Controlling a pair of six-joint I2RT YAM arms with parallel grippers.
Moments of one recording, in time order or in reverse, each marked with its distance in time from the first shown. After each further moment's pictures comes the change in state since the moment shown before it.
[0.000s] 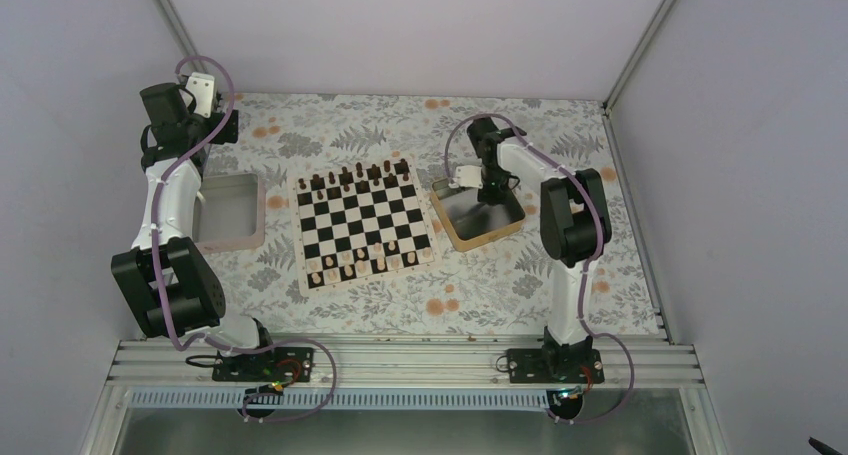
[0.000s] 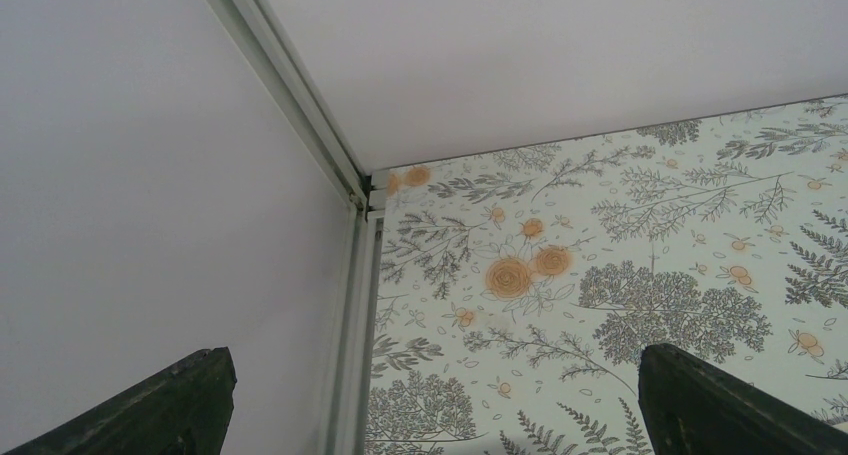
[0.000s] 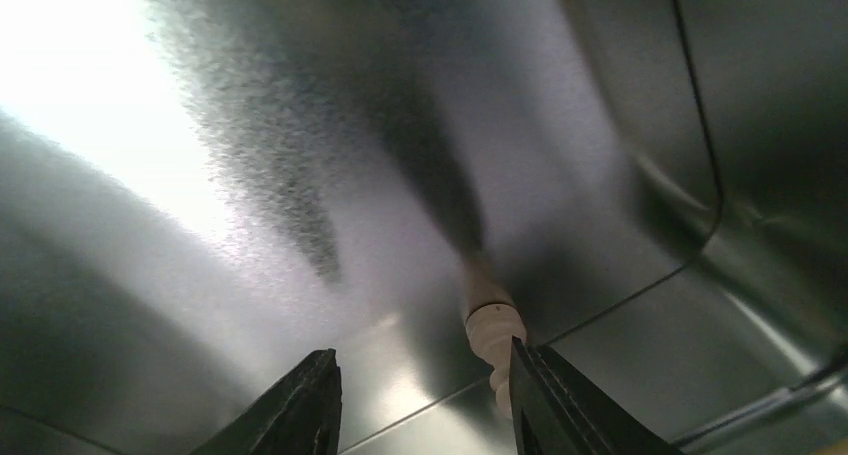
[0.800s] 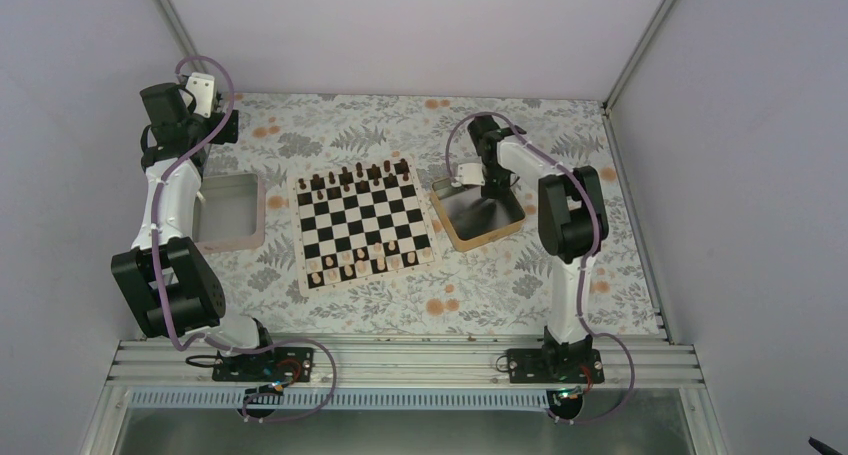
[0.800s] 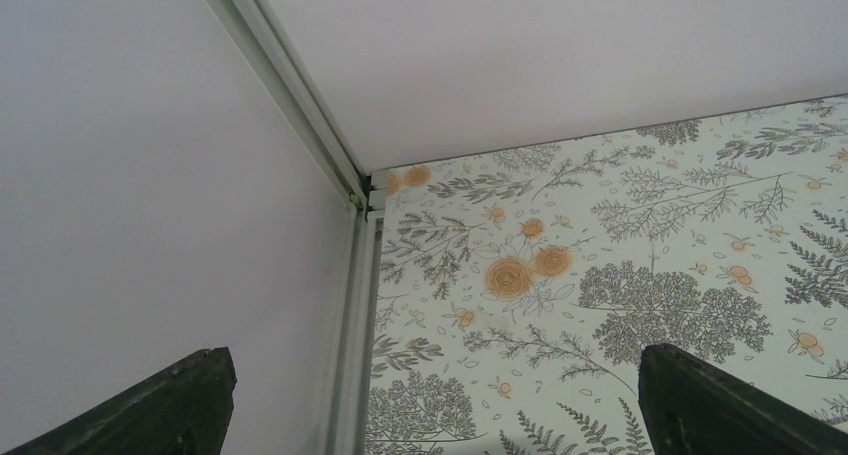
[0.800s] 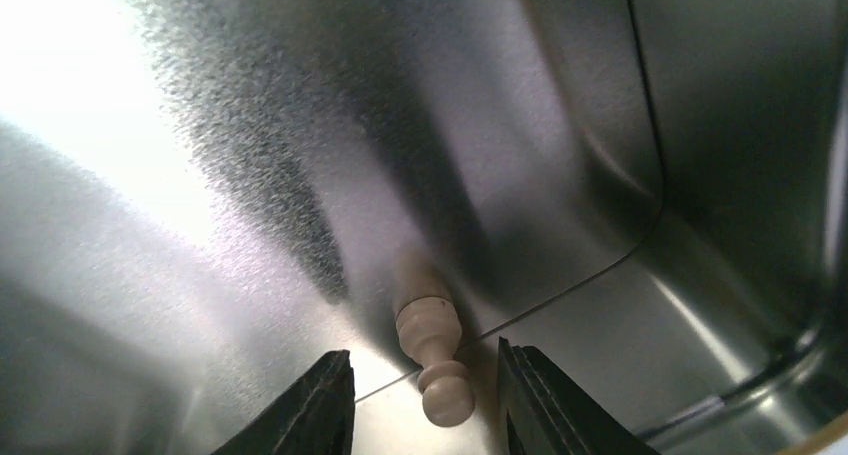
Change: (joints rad) left arm 0.000 0.000 0.000 0.000 0.000 0.000; right arm -0.016 0.031 0.026 0.053 0.073 -0.076
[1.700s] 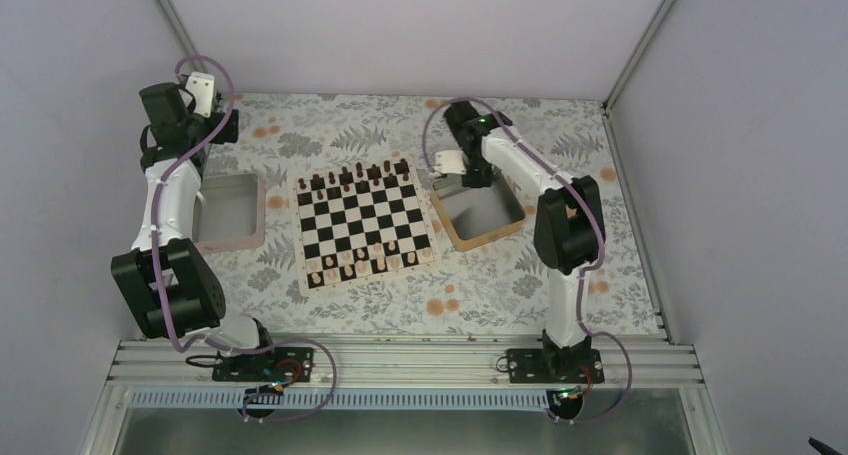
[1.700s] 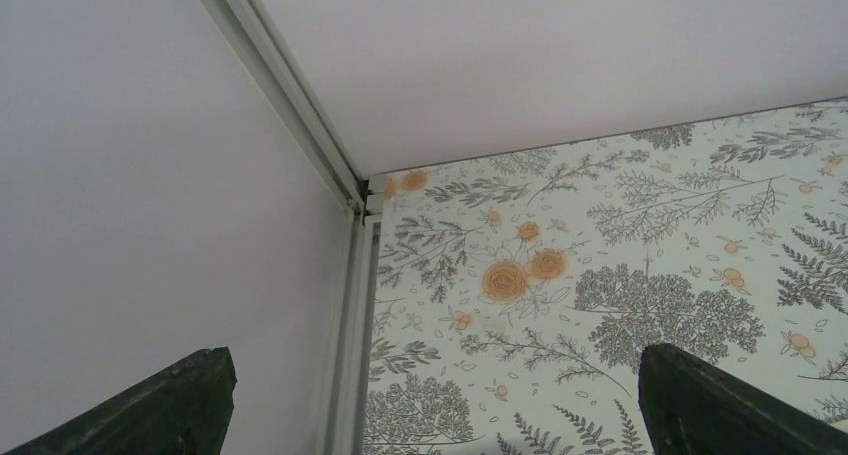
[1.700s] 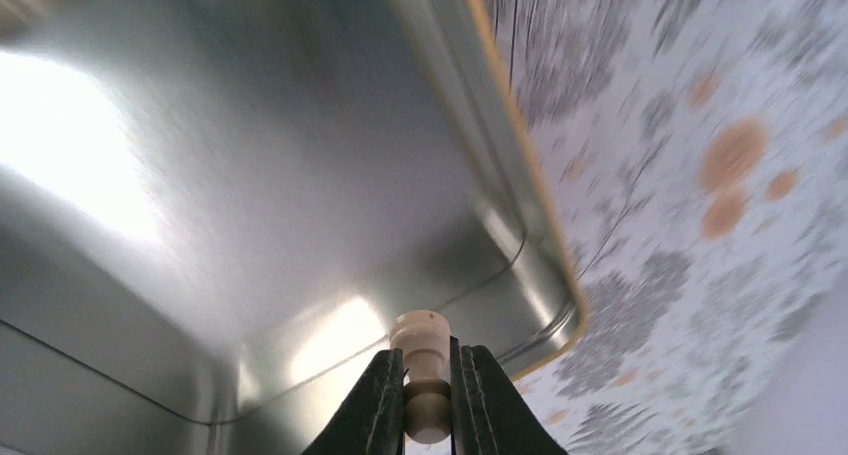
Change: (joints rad) left arm 0.000 -0.003 0.000 -0.001 0.009 0.000; right arm 0.103 -0.053 0.139 -0.142 0.010 0.059
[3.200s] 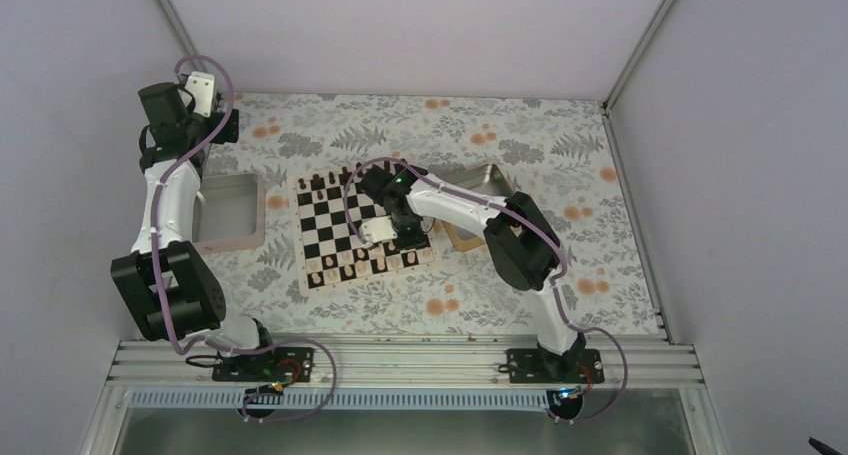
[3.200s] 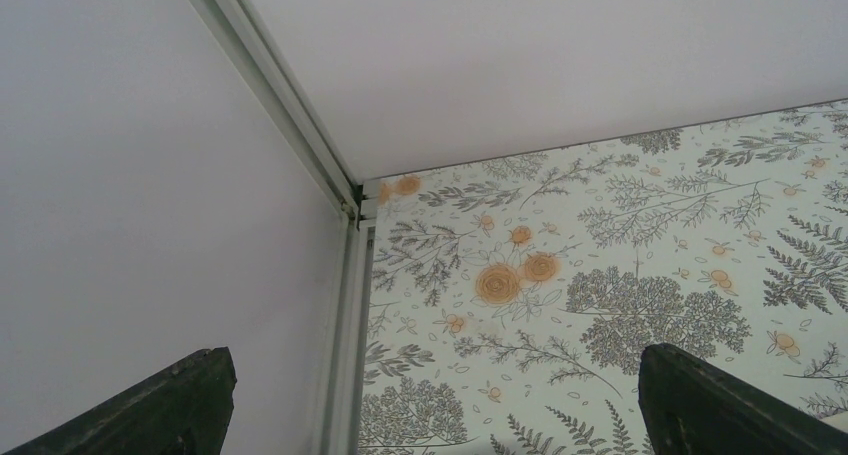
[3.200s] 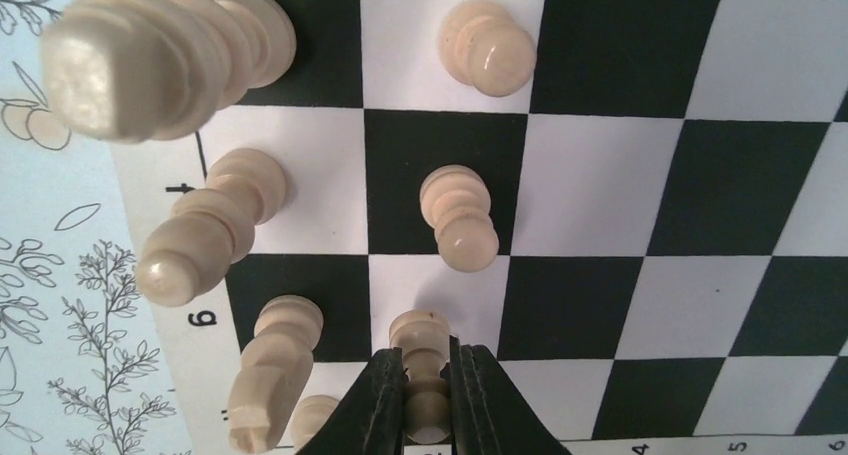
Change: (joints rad) left arm 0.000 -0.014 0.000 -0.007 0.016 -0.001; right arm 0.466 0.087 -0.040 -0.002 -0.233 0.121
